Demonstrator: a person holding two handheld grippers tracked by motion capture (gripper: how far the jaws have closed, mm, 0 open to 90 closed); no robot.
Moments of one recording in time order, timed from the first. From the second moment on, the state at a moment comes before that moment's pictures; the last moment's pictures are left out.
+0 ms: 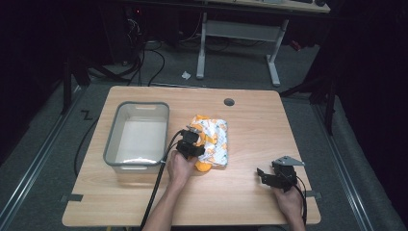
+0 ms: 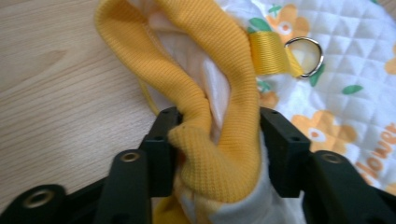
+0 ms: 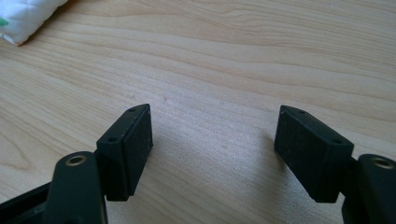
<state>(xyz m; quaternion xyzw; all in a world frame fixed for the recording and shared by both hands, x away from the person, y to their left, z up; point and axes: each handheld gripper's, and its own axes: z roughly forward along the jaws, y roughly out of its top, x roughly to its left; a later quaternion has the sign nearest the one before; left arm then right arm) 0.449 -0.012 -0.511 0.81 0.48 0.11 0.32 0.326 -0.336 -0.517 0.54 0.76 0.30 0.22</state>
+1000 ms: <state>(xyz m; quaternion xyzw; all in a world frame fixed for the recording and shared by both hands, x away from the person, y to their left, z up) 0.431 -0.001 -0.474 0.79 0.45 0.08 0.40 0.326 -0.336 -0.517 0.54 0.76 0.30 0.22</state>
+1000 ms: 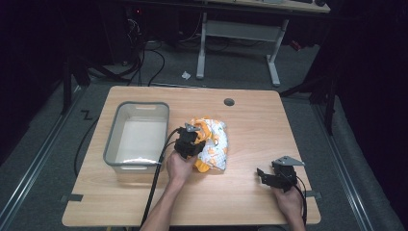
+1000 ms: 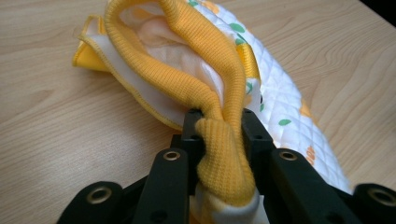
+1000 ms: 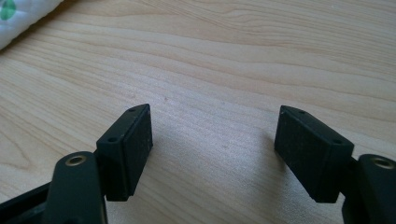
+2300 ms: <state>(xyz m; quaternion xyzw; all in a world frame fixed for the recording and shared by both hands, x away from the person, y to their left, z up) 0.400 0.030 -0.407 0.80 0.39 0.11 0.45 0.326 -0.336 -0.517 0.54 0.76 0.30 0.22</state>
